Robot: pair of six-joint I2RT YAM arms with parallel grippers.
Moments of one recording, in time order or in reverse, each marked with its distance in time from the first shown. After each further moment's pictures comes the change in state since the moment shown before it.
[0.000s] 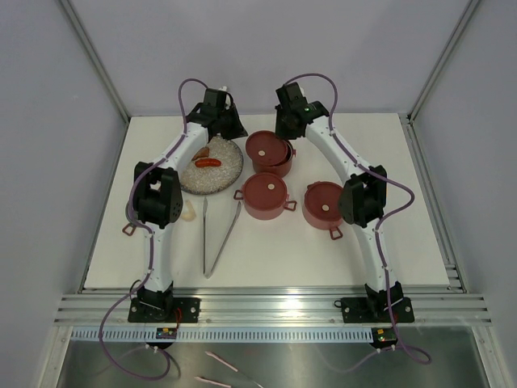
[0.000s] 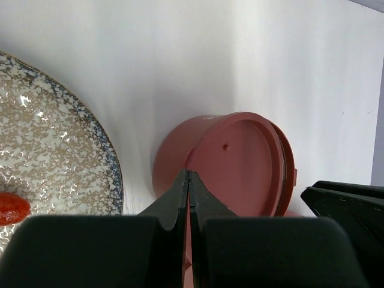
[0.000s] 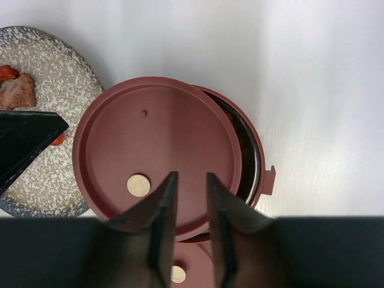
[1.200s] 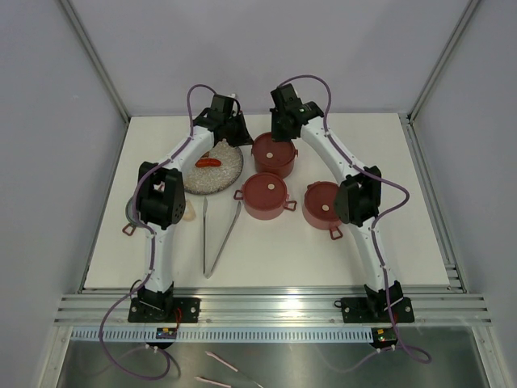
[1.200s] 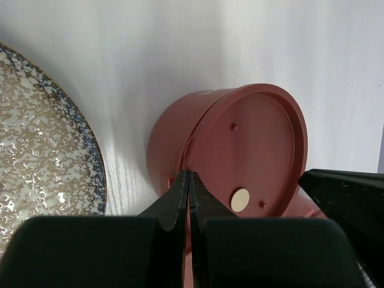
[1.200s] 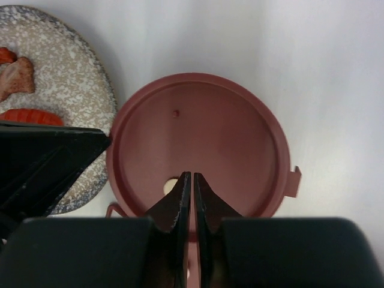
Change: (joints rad) left arm -0.041 0.001 -0.046 -0.005 0.024 0.012; right arm 0.014 0.035 0.054 -0.045 -0.014 -0.021
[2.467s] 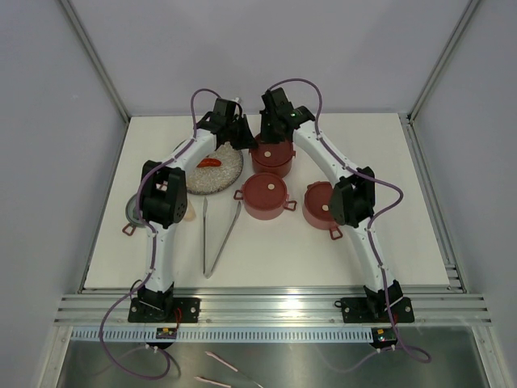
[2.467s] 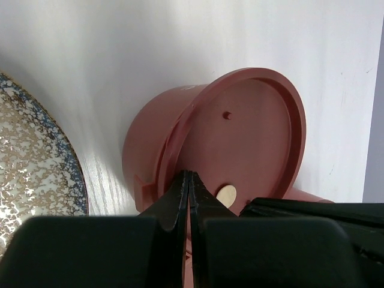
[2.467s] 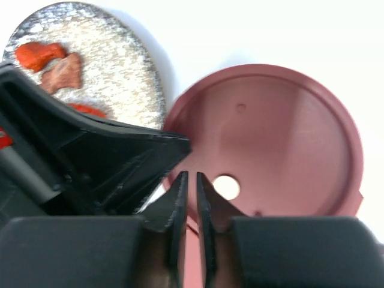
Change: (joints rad) left arm -0.004 0.026 -0.031 0.061 0.066 -0.009; right arm 0.051 0.043 0.025 0.077 -0.076 0.060
